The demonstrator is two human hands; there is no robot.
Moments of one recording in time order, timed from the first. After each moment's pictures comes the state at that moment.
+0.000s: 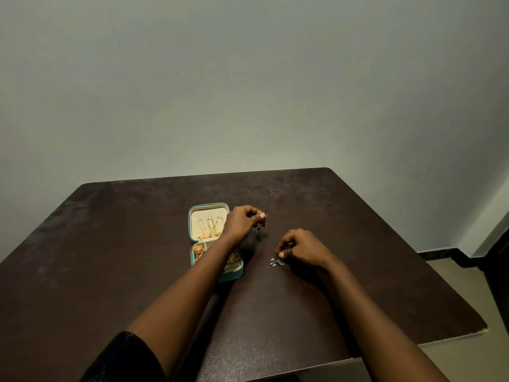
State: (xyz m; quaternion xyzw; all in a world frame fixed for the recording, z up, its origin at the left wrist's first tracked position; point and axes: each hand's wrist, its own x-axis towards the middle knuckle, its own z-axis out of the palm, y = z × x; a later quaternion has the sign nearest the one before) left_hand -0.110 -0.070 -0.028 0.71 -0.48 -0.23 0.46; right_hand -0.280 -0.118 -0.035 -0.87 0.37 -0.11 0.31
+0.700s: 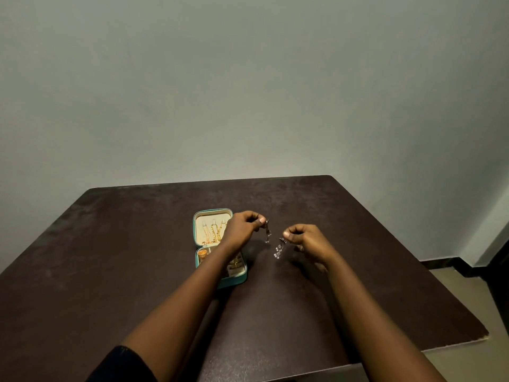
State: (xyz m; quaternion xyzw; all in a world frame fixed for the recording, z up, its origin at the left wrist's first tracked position) left_hand -0.110 -0.055 -0.020 0.68 -0.47 -0.26 0.50; right_hand -0.272 -0.108 -0.020 -0.65 0.41 -0.28 0.57
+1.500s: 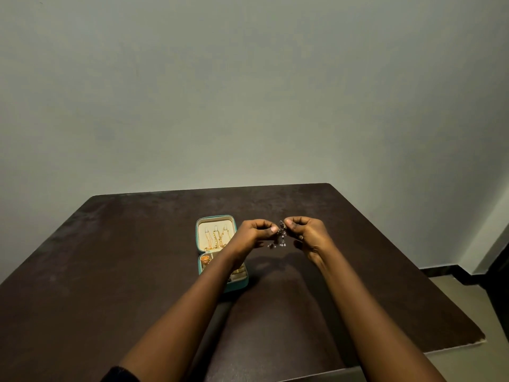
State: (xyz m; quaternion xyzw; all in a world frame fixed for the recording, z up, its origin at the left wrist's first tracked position) left_hand -0.129 -0.026 0.000 0.56 -0.49 -0.41 0.52; right_hand -0.264 -0.094 0.013 -0.54 0.41 -0.38 0.63
